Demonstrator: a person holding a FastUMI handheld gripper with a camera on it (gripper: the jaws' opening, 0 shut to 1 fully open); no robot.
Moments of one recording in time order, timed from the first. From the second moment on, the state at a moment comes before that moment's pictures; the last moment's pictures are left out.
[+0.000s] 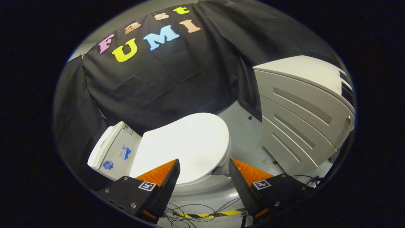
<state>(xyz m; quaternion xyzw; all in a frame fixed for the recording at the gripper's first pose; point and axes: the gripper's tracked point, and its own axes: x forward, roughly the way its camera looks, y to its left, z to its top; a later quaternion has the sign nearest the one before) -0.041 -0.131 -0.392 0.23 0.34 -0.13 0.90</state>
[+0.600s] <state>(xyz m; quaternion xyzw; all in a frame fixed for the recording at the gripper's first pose) -0.060 -0.161 -0.471 0.36 0.36 -0.16 0.84</state>
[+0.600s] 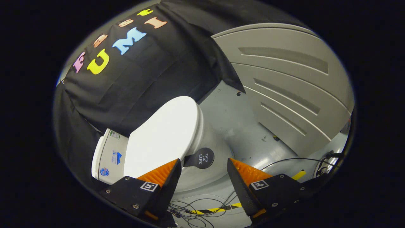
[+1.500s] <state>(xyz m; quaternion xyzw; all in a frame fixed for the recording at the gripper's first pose) -0.022 -0.158 -0.497 0.47 0.29 -0.10 0.82</state>
